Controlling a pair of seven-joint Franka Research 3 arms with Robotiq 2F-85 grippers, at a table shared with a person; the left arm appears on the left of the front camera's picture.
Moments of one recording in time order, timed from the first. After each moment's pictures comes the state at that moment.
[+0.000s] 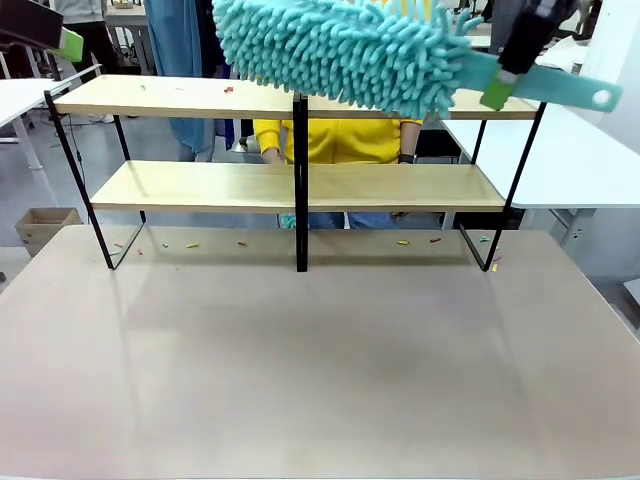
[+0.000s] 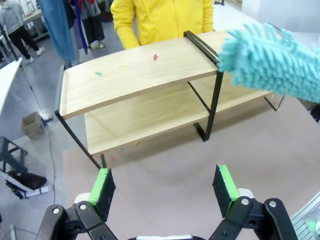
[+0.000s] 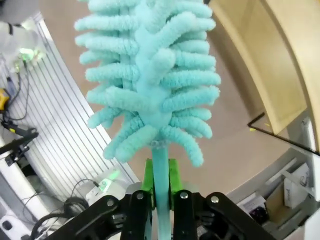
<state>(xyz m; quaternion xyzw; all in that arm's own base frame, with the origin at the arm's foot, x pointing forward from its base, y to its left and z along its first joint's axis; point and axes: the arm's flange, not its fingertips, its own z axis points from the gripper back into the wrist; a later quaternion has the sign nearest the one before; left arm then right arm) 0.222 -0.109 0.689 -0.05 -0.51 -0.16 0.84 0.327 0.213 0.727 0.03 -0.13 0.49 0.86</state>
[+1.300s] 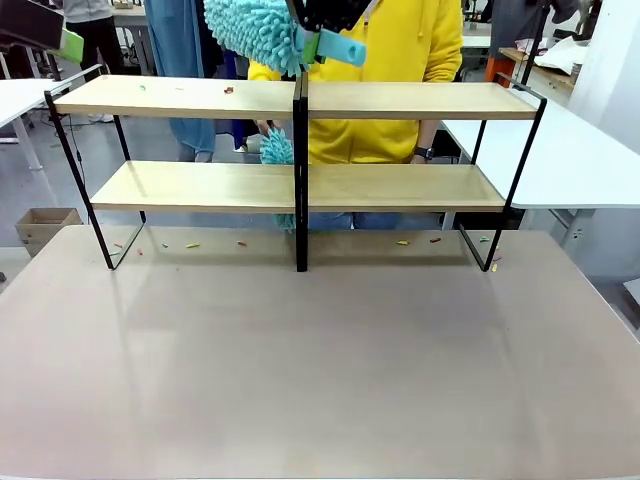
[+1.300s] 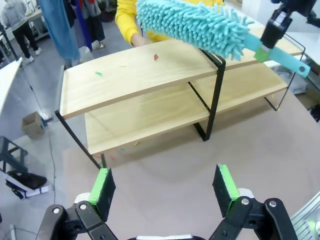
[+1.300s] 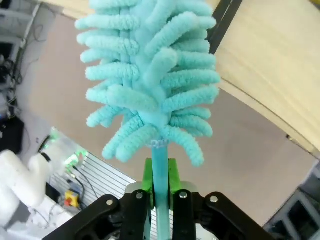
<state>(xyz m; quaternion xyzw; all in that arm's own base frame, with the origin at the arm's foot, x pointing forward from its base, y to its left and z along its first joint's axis) 0.222 -0.109 0.689 -0.05 -0.51 -0.16 0.84 0.501 0.373 0.727 0.10 -0.08 0.21 0.97</state>
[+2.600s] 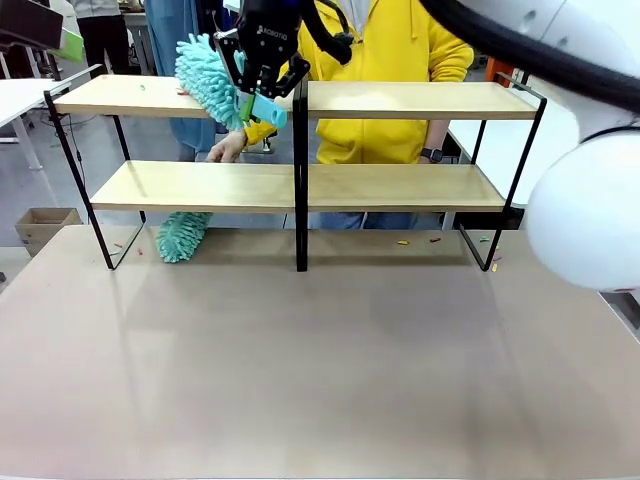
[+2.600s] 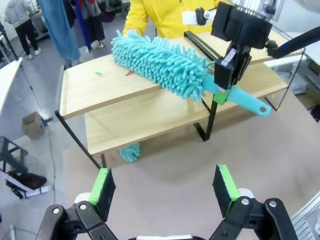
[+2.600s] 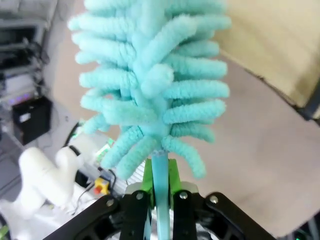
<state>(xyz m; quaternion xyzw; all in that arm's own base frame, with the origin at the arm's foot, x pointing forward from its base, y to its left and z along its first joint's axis) 0.222 -0.108 0.689 -0.05 -0.51 -0.16 0.84 0.525 0.449 0.648 0.15 0.02 0.22 0.96</state>
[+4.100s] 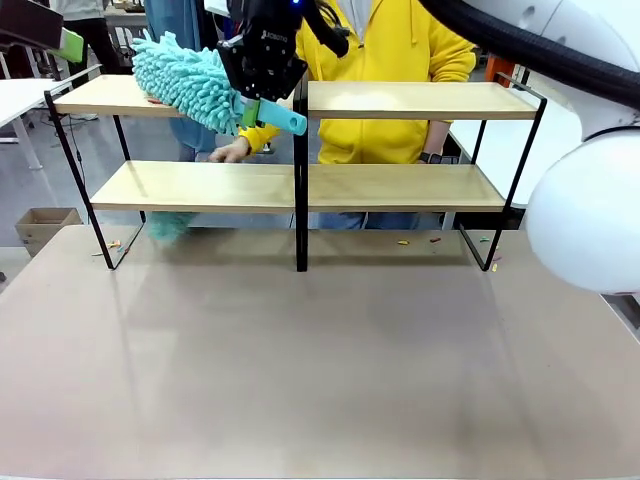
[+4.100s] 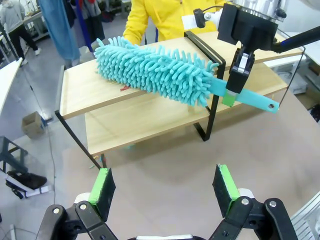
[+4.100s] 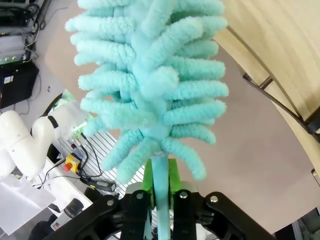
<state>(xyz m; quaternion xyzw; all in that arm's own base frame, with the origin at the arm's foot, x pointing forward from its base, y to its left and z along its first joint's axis) 0.222 -0.108 0.689 -0.05 -0.51 -0.16 0.84 0.517 0.444 0.655 0.14 0.01 0.34 0.93</state>
